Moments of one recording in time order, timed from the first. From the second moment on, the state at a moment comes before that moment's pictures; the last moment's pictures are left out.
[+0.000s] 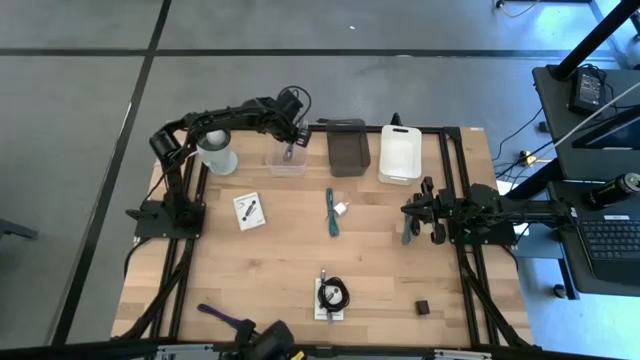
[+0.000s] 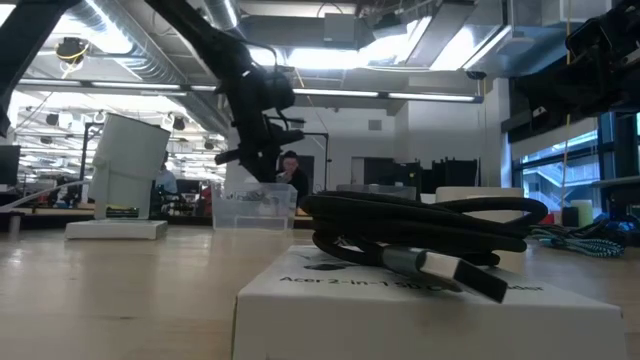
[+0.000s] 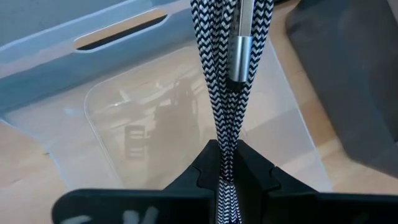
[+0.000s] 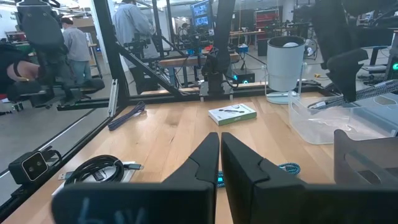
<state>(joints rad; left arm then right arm) 0.71 1.86 1.38 -0.65 0.02 -0.49 0.01 0.01 0.01 0.02 -0.04 0.10</state>
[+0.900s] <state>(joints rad) 0.73 1.93 1.38 -0.66 -0.01 -0.49 0.01 0.01 0.01 0.02 -0.04 0.10</state>
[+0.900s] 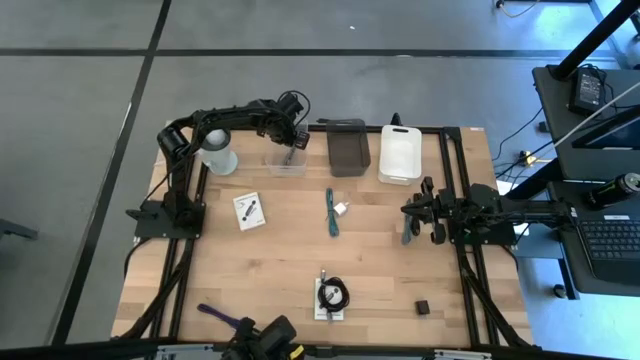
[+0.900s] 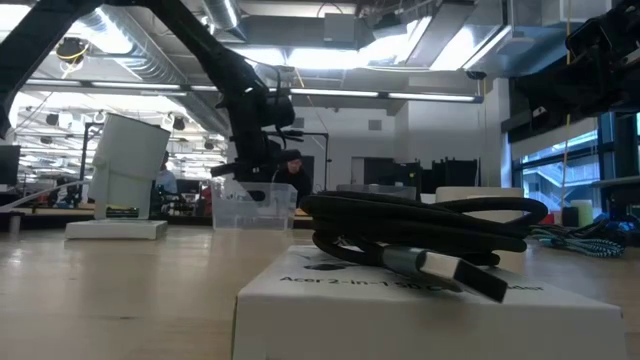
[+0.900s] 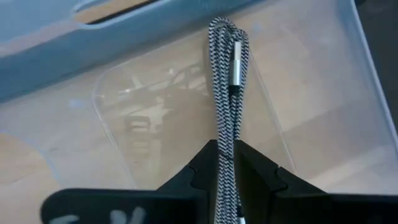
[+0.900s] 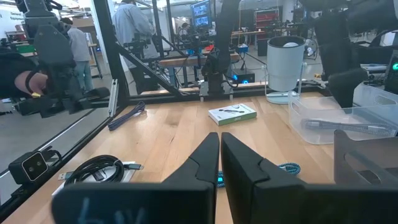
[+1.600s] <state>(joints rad) 0.73 1.83 1.38 -0.65 -0.04 -0.48 0.01 0.01 0.01 0.02 -0.04 0.10</state>
